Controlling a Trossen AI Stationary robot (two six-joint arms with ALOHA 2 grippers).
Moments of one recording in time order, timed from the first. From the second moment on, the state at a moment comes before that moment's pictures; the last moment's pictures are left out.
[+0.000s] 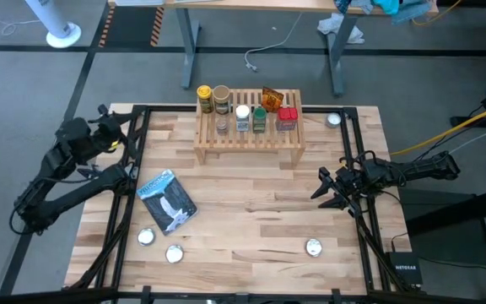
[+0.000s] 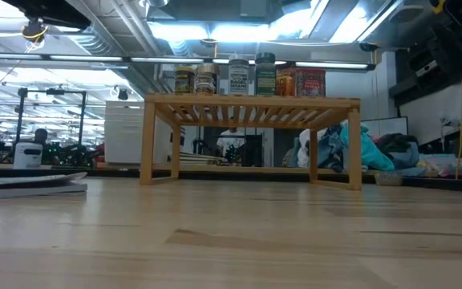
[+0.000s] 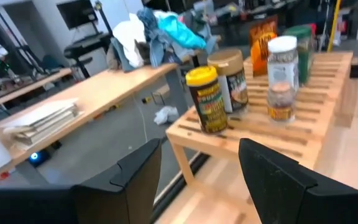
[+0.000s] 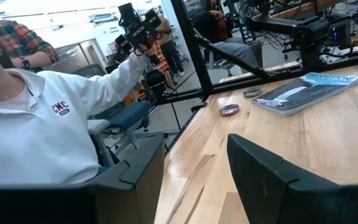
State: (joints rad) left arm 0.70 0.24 0.75 -0.67 -0.09 0.29; right arm 0.20 0.18 0.08 0.10 -0.29 0.38
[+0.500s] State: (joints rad) left arm 0.70 0.30 0.78 -0.72 -0.02 0.29; right arm 0.20 0.18 0.08 0.11 -0.24 0.39
